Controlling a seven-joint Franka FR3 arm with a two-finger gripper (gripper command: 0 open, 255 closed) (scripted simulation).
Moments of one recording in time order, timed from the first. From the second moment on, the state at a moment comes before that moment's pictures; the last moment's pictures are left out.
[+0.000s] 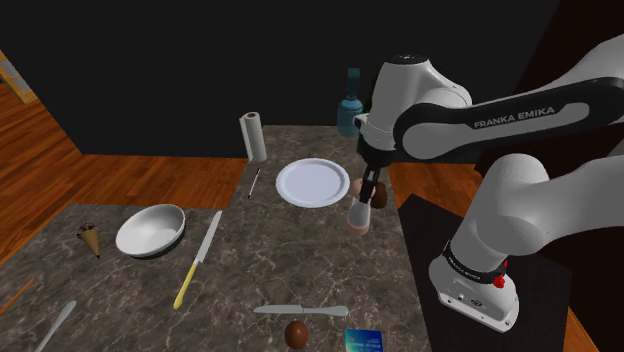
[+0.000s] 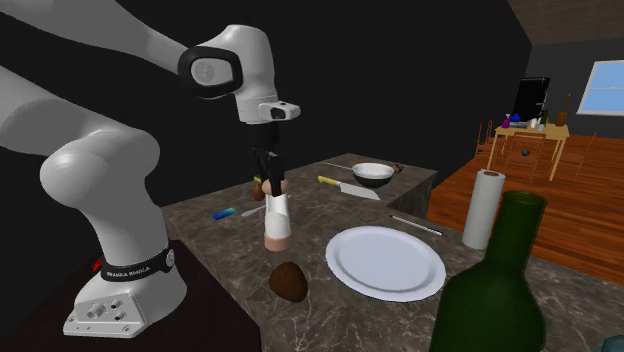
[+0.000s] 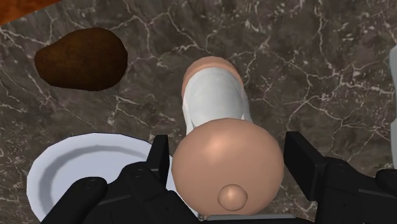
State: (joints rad) arm 0.12 -0.91 0.14 -2.95 0.14 2.13 -0.21
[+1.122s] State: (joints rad) arm 0.11 -0.96 0.12 -2.74 0.12 1.87 -0.20
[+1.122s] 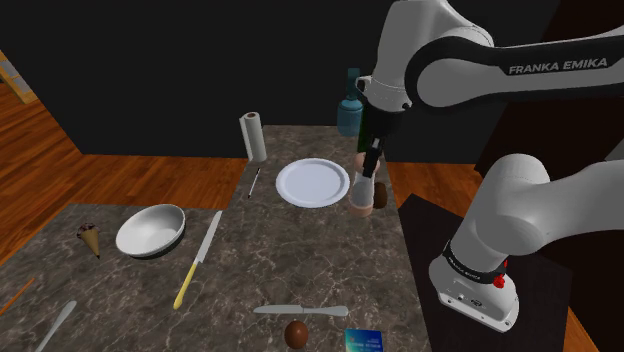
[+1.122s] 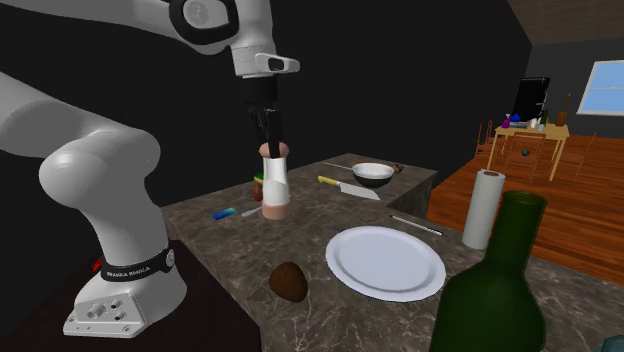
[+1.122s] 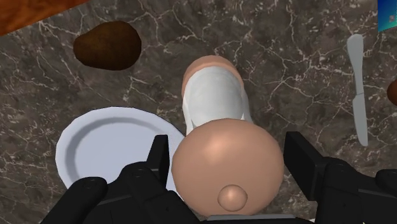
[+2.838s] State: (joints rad) arm 0.09 -0.89 0.09 -2.35 0.09 1.55 -0.20
